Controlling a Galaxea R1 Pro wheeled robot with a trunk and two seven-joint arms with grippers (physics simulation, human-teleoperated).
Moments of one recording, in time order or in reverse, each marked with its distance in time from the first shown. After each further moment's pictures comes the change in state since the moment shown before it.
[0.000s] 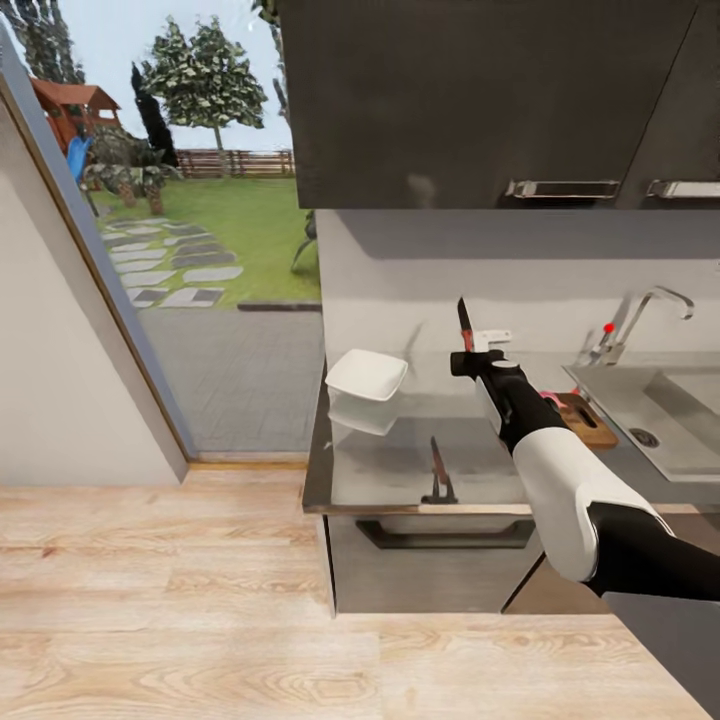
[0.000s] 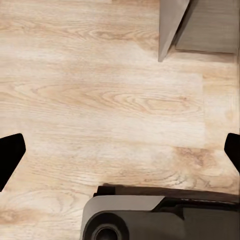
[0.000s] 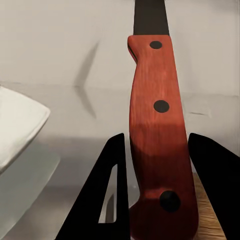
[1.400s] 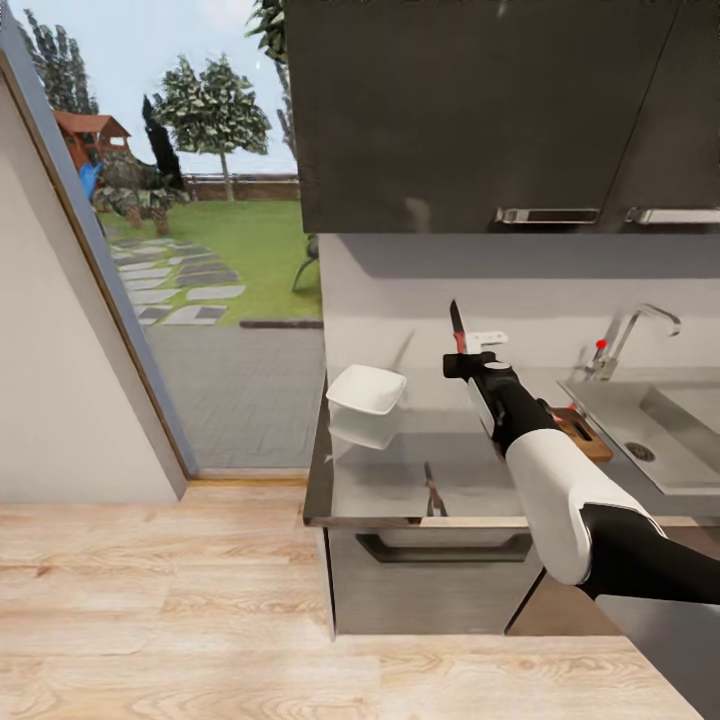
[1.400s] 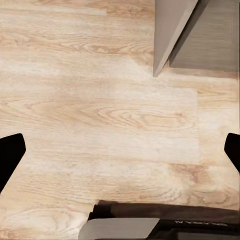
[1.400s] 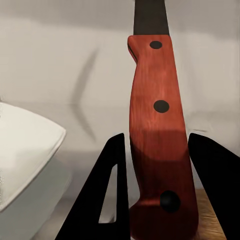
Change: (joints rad) left arm -0.001 0.022 0.003 -0.268 0.001 0.341 0.004; right arm 0.005 0.023 0.000 -0.001 -0.001 0.008 -0.001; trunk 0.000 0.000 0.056
